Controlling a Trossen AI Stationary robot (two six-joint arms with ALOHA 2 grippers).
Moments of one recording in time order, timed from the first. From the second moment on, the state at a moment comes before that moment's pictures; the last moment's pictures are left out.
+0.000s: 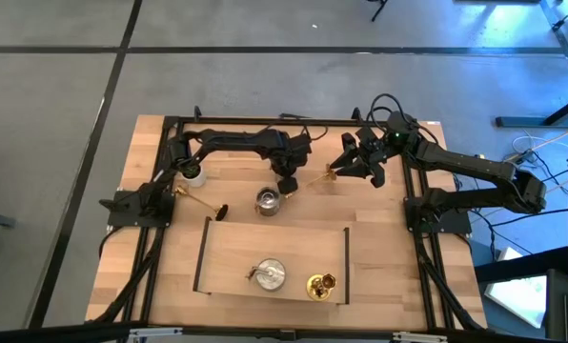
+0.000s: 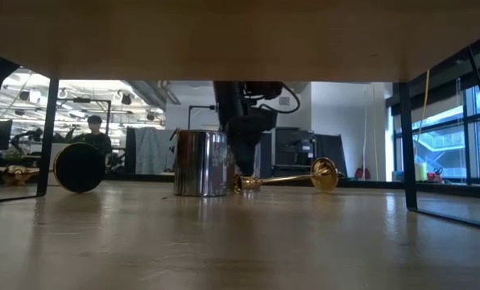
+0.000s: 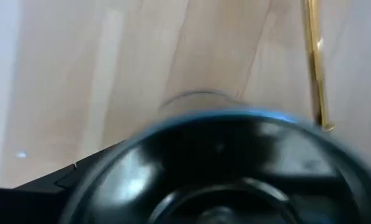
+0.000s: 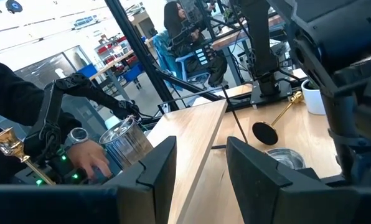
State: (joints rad) left arm 0.33 2.18 1.69 -0.84 0.02 0.04; right arm -0.49 1.07 0.68 0.27 -0.92 0.37
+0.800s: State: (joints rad) left arm 0.34 2.19 1.69 -0.87 0.03 0.06; right arm -0.49 1.07 0.68 0.26 -0.93 0.37
